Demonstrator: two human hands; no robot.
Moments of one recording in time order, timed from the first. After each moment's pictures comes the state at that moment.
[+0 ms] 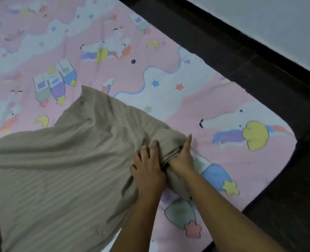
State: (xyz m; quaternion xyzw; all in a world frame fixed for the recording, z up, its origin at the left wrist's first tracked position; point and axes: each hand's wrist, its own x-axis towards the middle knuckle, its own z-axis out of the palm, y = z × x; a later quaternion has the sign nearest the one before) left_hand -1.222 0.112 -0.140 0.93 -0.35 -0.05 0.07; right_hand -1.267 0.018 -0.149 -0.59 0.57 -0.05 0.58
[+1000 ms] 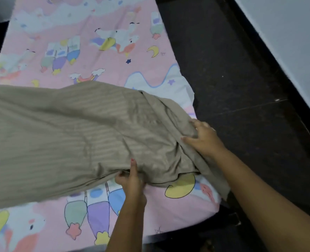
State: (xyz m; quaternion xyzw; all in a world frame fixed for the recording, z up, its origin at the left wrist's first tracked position) left_hand -1.352 -0.119 -0.135 0.59 0.46 -0.13 0.65; right_hand -1.339 -0.341 -0.106 -0.89 0.24 0.13 0.37
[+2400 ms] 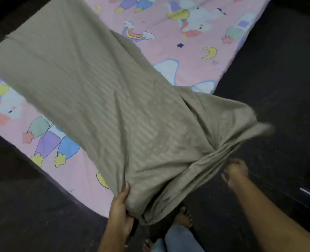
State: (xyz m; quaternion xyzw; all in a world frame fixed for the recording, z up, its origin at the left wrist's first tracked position) left_hand -1.451 -0.319 -0.140 0.26 0.59 -0.01 0.77; right_hand -1.253 -0.568 -0.215 -0.73 0.46 0.16 0.47
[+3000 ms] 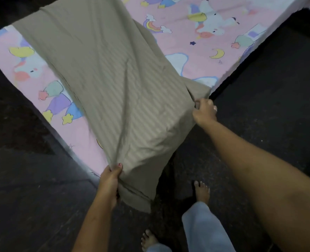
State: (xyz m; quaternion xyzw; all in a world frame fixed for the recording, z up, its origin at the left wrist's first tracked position) left_hand -1.481 -0.354 -0.107 0.40 0.61 0.05 0.68; right_hand -1.184 -0.480 -0.129 -0.94 -0.05 0.20 0.26
